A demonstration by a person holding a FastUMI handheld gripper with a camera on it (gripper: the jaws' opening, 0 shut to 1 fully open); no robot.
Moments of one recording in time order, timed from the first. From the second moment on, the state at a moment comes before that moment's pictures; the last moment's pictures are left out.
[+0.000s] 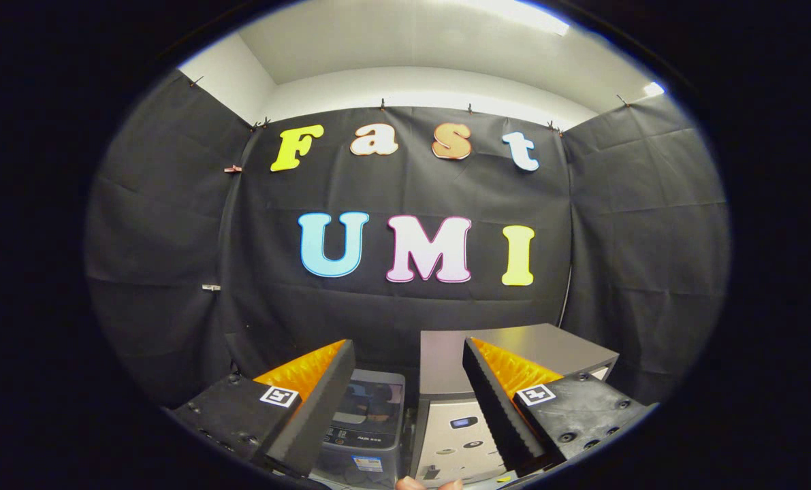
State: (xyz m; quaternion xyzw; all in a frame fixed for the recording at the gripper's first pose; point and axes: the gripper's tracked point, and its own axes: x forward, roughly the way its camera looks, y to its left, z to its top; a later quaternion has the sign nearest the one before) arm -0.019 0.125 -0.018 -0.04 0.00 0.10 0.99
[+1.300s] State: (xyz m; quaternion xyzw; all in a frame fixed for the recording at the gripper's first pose) arm -0.027 0.052 -0.021 0.00 0.00 0.06 1.00
